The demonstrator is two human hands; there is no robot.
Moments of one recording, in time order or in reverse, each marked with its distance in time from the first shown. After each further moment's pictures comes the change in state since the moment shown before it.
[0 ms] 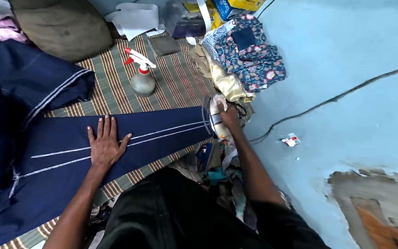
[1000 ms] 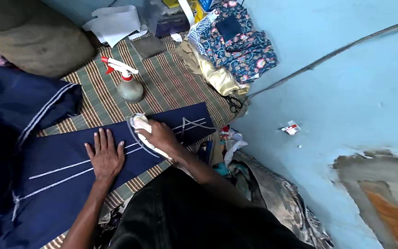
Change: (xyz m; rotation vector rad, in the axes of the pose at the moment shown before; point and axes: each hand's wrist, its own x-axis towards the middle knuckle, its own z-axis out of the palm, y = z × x) left_hand -0.004 0.017 0.012 -0.028 0.126 -0.020; right_hand -0.125 -0.165 0.101 0.095 -0.415 -0.317
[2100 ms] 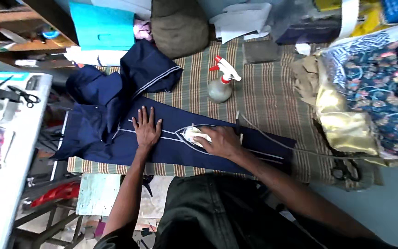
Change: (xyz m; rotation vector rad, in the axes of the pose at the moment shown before) left_hand -0.029 -0.071 -0.033 0.155 0.068 -0.462; right_hand 0.045 0.002 -0.008 -0.285 -0.148 -0.851
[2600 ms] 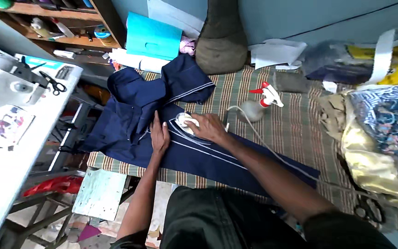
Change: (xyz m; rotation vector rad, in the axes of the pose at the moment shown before) left_hand -0.002 -0.044 -0.023 -0.511 0.264 -0.149; right_hand 0.156 -0.074 0.048 -0.051 -0.105 -0.083
